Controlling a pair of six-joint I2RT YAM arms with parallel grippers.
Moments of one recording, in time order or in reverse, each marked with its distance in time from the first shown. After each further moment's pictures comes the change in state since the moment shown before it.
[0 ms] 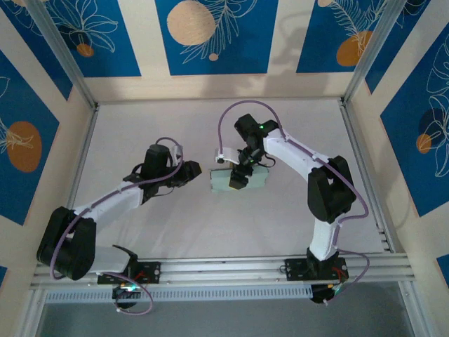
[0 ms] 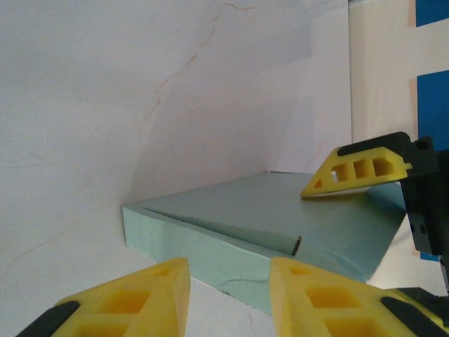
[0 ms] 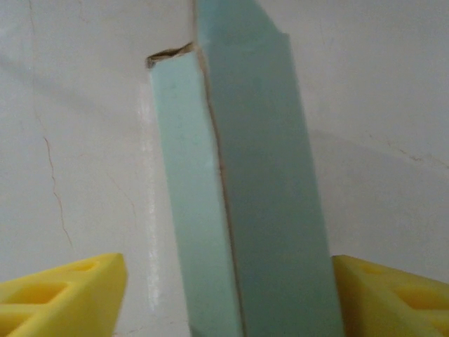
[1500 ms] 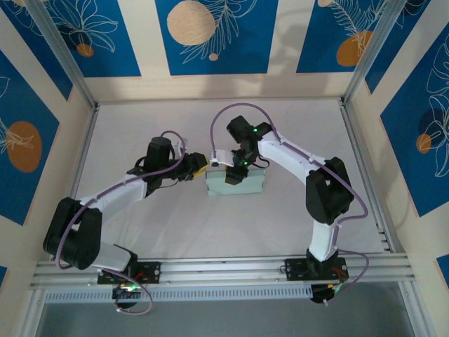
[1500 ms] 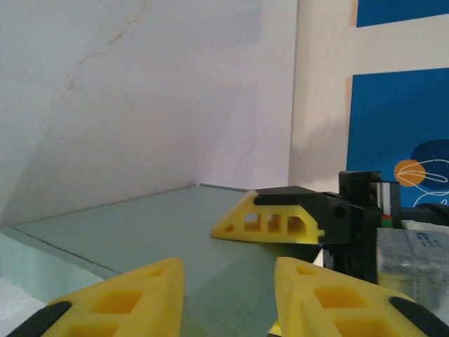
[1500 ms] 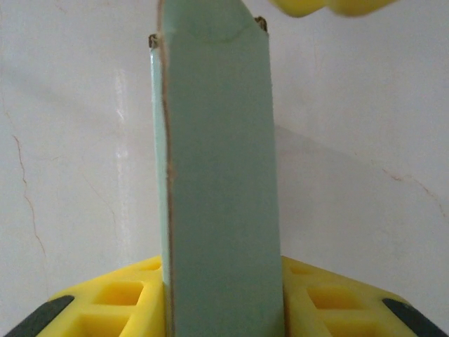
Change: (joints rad) left arm -0.005 0.078 0.079 0.087 0.158 -0.172; right arm 0.059 0.000 0.010 0.042 0.092 0.004
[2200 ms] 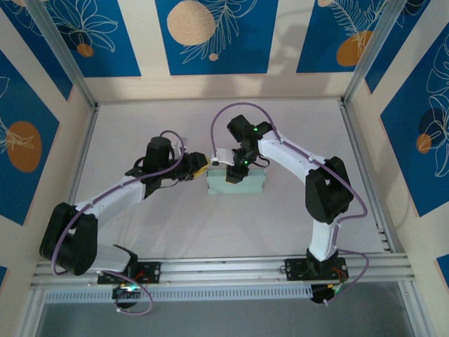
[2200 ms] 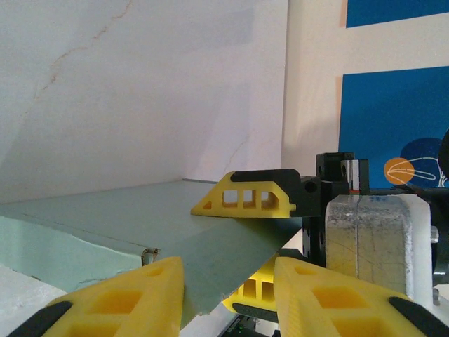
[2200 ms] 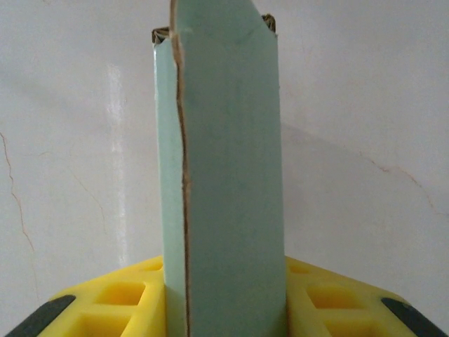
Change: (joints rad) left arm -0.021 -0.046 0.001 -0.026 -0.019 -0.025; right arm -0.003 0.009 0.009 0.001 0.018 0.000
